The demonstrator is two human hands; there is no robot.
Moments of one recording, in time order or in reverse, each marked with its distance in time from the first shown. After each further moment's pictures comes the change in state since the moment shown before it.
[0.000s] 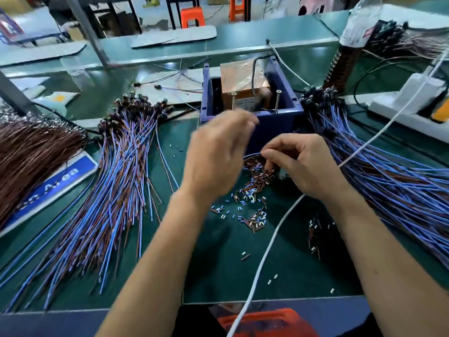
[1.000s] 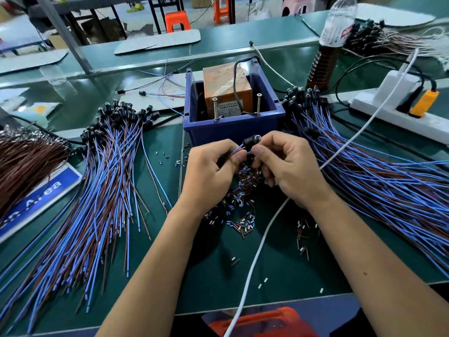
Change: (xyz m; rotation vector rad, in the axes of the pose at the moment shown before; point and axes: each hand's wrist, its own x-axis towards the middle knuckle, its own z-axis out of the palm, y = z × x) left_hand -0.019 -0.012 0.022 -0.212 -0.200 -0.197; right_hand -0.005 0.007 0.010 0.337 0.144 0.045
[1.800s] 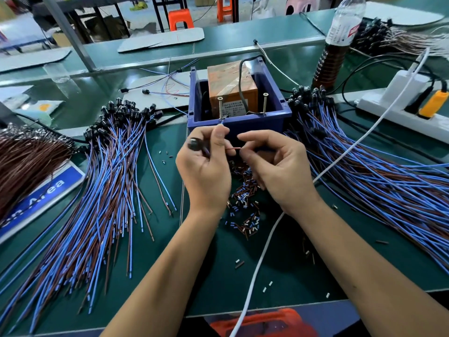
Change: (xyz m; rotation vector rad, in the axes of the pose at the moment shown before) left_hand 0.001 0.012 0.019 -0.303 0.539 -0.195; right_hand -0.003 -0.006 0.035 0.172 0.094 -0.036
